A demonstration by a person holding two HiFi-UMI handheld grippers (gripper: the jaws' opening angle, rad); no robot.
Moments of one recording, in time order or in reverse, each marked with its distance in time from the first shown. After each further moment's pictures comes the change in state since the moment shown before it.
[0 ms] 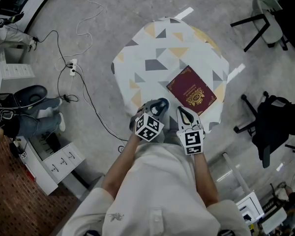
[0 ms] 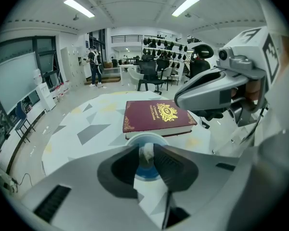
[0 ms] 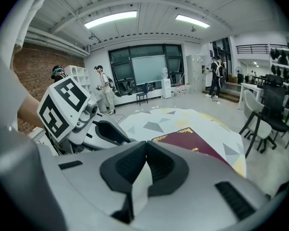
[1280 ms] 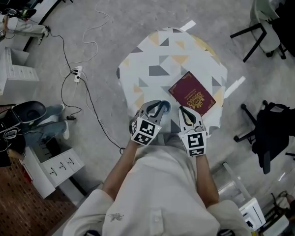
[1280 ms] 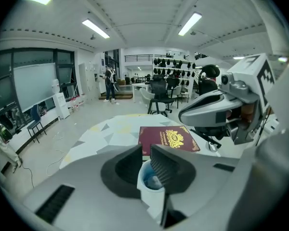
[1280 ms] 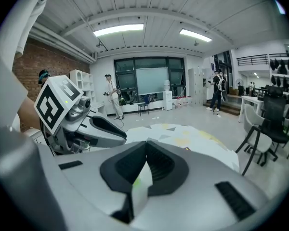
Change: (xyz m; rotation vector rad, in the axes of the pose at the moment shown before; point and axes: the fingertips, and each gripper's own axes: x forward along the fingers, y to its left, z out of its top) left arm -0.061 0.020 0.051 -0.069 -0.225 0.129; right arm -0.021 0.004 0.048 -0.063 -0.141 -0.002
